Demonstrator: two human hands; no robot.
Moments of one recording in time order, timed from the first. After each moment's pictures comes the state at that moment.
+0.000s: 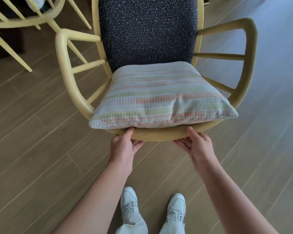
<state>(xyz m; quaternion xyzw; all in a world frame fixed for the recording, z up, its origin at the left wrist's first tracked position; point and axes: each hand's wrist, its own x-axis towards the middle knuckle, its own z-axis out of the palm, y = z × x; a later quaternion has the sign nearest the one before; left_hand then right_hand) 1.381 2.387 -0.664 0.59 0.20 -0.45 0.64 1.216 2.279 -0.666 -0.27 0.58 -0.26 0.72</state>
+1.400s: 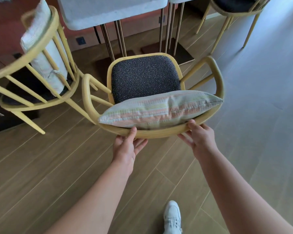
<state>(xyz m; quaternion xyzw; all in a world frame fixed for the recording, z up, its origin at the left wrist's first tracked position) 1.541 2.204 -0.537 0.53 0.09 -0.47 0.70 1.378 2.077 -0.524 -0.25 0.61 -0.35 0.67</state>
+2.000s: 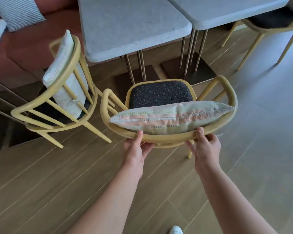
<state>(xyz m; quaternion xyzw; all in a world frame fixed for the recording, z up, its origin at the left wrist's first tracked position) 1.631 2.060 -0.501 0.55 0.13 -0.41 0.72 1.489 1.952 -0.500 -0.26 0.58 -0.43 0.64</state>
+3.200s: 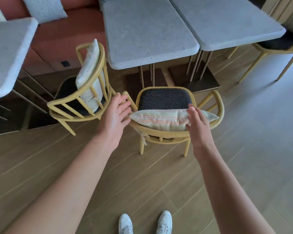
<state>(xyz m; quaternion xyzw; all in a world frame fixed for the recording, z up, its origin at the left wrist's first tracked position) 1.677 2.109 -0.265 0.66 -0.07 -0.39 0.64 1.502 1.978 -0.311 -0.53 0.48 -0.26 0.65</state>
